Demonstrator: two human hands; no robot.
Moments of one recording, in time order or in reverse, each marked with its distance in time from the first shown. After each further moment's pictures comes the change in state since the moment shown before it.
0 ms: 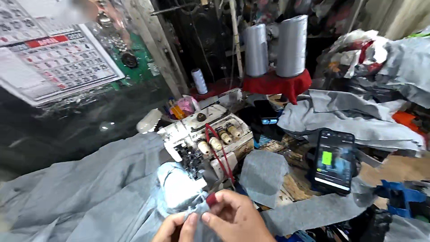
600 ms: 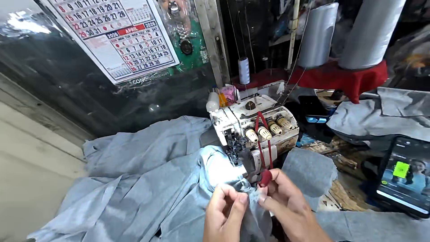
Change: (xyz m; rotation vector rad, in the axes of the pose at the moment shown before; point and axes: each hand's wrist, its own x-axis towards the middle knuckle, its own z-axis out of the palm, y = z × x) left_hand 0.004 -0.008 0.021 -0.477 0.000 -0.124; right_hand 0.009 0.000 -0.012 0.068 -0.047 -0.180
